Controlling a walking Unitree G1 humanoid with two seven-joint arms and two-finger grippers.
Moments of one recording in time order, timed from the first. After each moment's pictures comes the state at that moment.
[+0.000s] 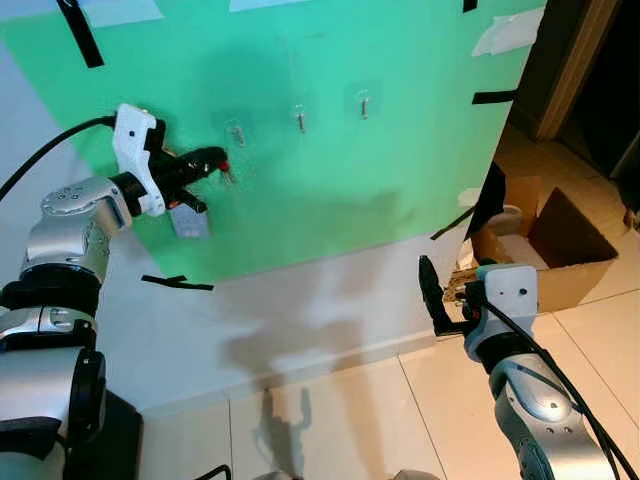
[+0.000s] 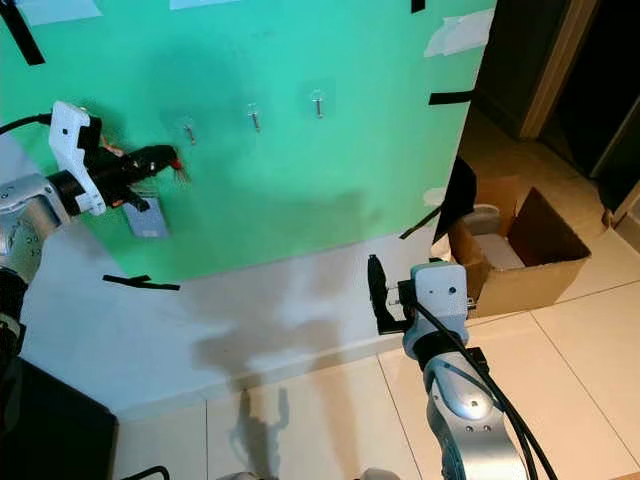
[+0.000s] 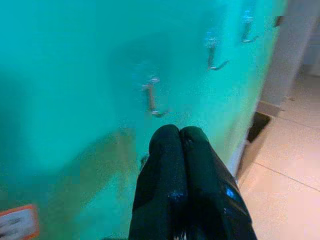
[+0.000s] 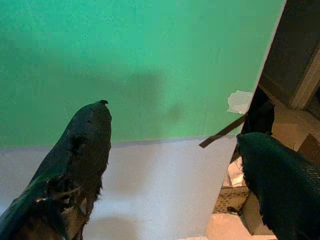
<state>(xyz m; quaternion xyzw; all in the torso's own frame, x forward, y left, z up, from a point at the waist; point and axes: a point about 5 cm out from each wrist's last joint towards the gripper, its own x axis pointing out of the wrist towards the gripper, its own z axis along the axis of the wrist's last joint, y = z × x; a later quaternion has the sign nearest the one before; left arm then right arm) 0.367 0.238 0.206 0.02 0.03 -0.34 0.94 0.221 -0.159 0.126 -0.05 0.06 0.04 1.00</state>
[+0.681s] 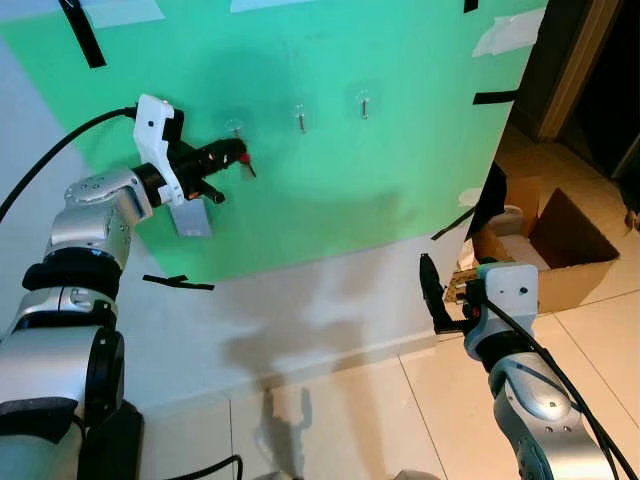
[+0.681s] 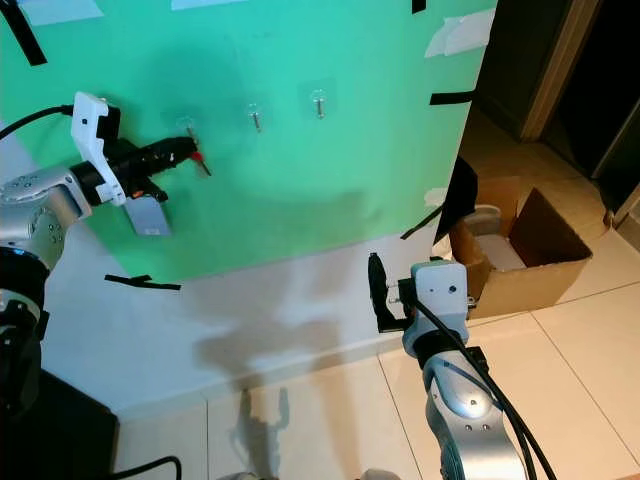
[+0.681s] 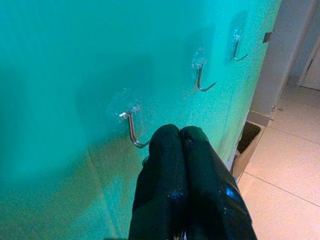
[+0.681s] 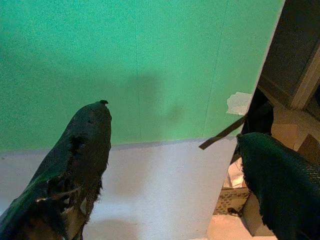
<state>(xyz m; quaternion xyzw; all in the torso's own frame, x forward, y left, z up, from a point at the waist) 0.381 0.221 0.212 0.00 0.02 -0.35 0.94 0.222 -0.158 0.127 -0.05 0.06 0.04 1.00</state>
